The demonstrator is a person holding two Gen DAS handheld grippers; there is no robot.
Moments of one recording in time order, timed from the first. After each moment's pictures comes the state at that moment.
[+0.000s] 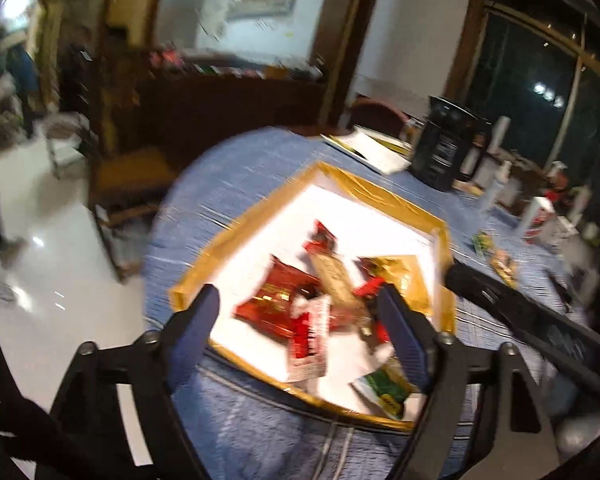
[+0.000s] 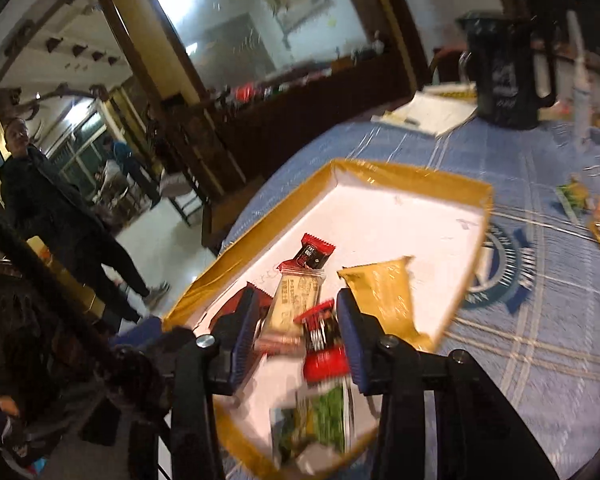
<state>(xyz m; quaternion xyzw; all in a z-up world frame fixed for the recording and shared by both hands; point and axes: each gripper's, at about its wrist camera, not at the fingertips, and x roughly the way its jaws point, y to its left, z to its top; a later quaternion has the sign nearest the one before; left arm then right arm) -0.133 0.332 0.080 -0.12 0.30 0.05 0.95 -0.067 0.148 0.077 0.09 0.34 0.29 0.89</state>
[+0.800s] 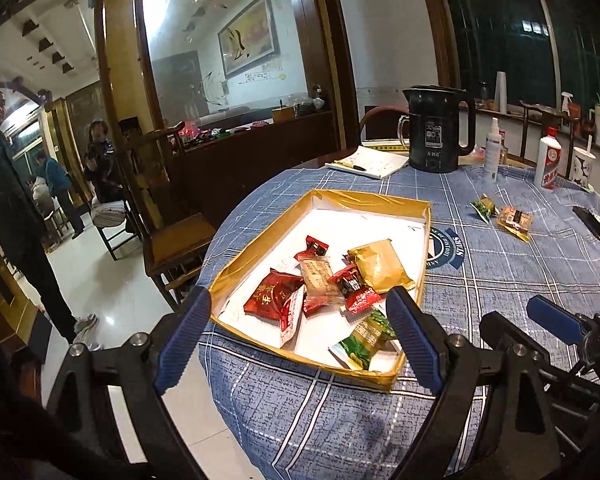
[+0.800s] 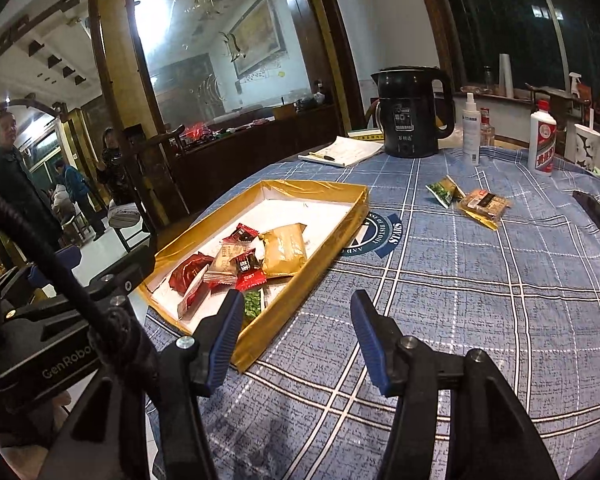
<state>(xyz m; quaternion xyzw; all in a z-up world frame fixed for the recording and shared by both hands) -0.185 0.230 0.108 0.05 0.26 0.12 0.96 -0.171 0.081 0.076 0.06 0.28 0.17 0.94</state>
